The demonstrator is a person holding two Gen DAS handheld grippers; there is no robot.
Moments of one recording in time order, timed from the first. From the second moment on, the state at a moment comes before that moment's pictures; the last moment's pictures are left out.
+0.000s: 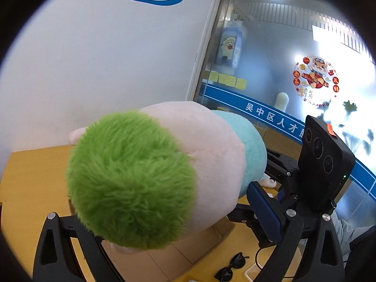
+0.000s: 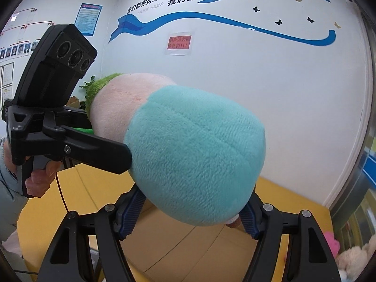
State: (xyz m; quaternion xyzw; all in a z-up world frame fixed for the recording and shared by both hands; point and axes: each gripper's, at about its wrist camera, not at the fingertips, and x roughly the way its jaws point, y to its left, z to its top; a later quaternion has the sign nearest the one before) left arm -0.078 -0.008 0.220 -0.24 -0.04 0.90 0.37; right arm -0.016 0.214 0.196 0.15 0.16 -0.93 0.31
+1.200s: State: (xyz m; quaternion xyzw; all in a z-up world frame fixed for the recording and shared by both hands) left arm -0.304 -0.024 -0.034 -0.55 -0.08 0.81 0.20; right arm -0.309 0.144 -0.087 0.47 0.03 -0.81 0.35
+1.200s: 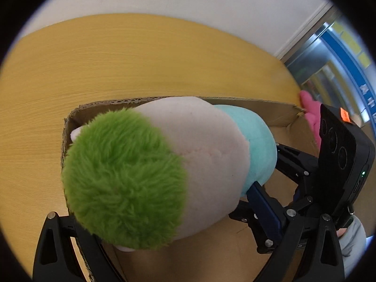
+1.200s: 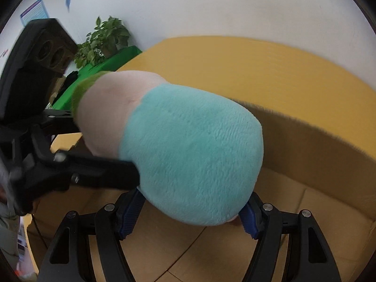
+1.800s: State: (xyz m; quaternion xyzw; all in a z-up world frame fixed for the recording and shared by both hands) left arm -0.210 -0.082 0.099 -0.44 -0.02 0.90 0.09; right arm -0.319 0.124 -0.092 0.52 0.04 -0.81 0.28
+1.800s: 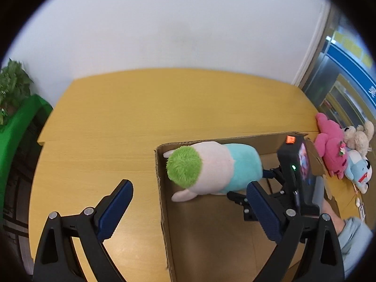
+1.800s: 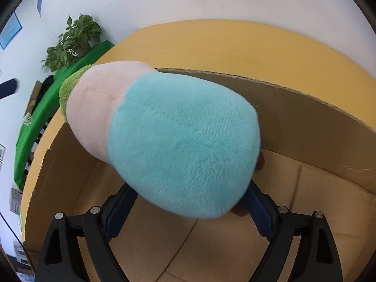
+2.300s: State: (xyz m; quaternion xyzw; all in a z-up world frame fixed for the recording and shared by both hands) left arm -0.023 -0.016 0.153 -0.23 -0.02 0.97 0.05; right arm -0.133 0.196 0.068 0.41 0.08 -0.88 0.24
